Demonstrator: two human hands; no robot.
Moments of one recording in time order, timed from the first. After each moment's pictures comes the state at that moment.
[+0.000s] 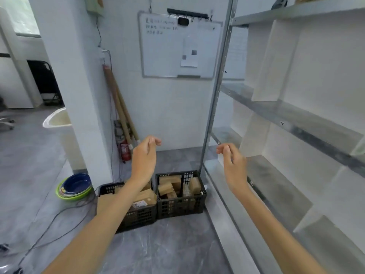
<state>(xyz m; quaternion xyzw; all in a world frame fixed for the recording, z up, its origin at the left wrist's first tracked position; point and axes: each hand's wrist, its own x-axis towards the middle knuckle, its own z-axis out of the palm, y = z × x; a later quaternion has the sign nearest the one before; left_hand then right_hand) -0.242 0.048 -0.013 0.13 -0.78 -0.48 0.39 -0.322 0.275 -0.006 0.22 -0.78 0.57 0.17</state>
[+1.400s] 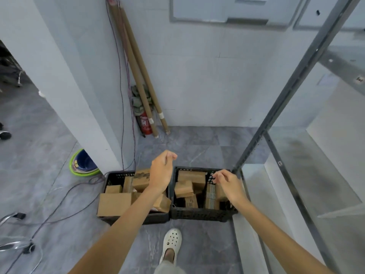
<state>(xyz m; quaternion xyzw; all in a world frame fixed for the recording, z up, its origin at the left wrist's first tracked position) -0.624 -0.157 -0.201 0.31 -0.80 -0.46 0.22 -0.733 0.040 -0.216 0.16 -0.85 0.44 -0.23</state>
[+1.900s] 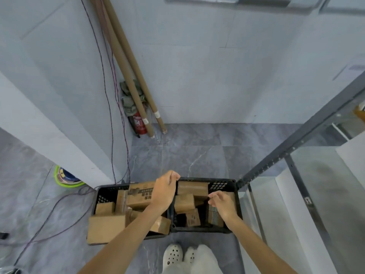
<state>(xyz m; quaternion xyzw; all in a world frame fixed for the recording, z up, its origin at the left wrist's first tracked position) -0.747 -0.261 -0.278 0.32 -0.82 -0.47 0.07 -0.841 -0.072 -0.305 0.01 -0.84 0.43 -0.34</state>
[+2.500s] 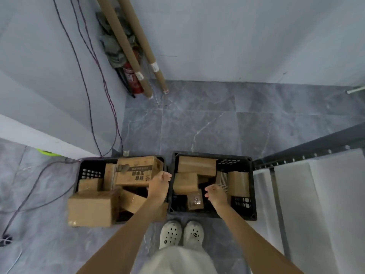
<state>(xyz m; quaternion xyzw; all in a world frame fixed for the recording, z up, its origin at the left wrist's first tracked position) -0.800 -0.288 -0.526 0.49 -0.70 -0.52 -0.06 -0.905 -0.119 -0.550 -0.11 -0.83 0.34 -0.44</state>
